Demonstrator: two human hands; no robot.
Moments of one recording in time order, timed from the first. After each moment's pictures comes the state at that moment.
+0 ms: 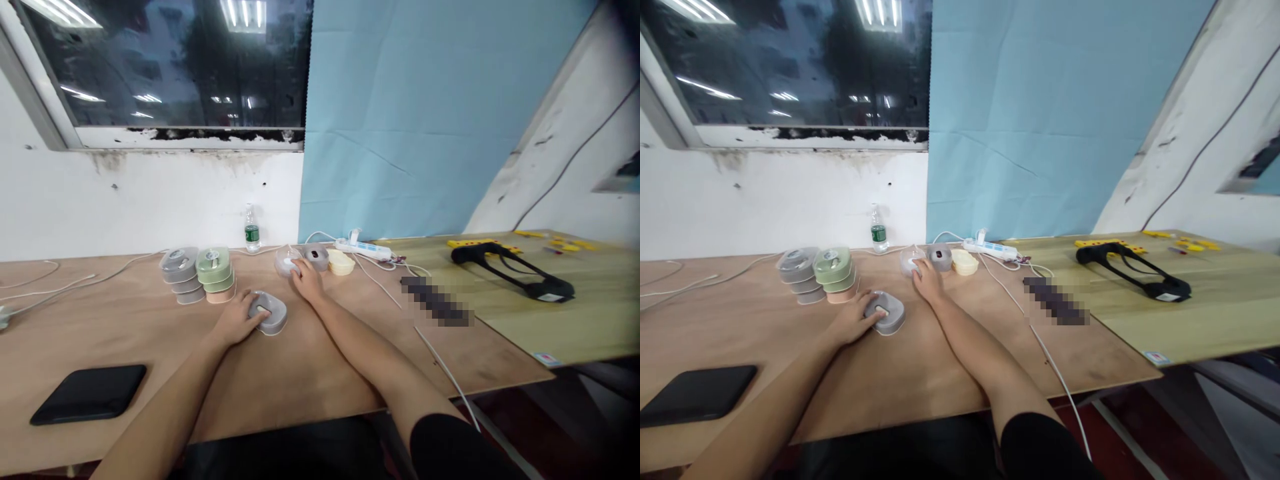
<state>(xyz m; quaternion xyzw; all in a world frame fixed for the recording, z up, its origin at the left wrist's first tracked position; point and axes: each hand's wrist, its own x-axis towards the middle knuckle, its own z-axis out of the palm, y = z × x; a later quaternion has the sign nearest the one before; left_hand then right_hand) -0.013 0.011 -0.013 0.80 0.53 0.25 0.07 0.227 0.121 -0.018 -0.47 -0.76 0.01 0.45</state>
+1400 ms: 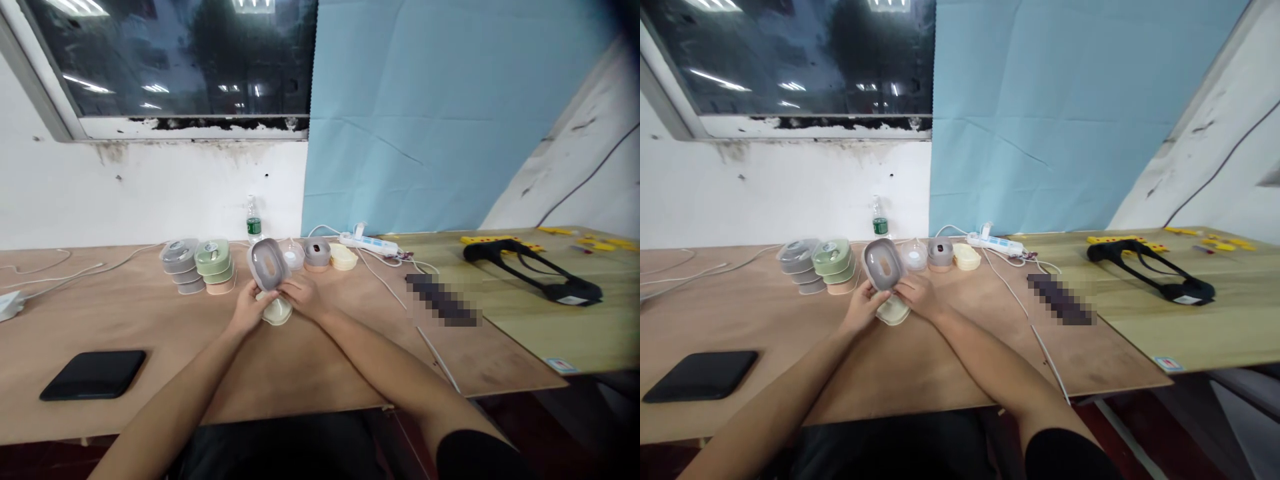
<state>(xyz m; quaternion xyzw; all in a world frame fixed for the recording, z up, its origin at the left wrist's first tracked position) 0.044 0.010 -0.003 0.64 0.43 0.53 0.34 0.226 0.069 -0.015 -0.23 -0.89 -0.03 0.40</state>
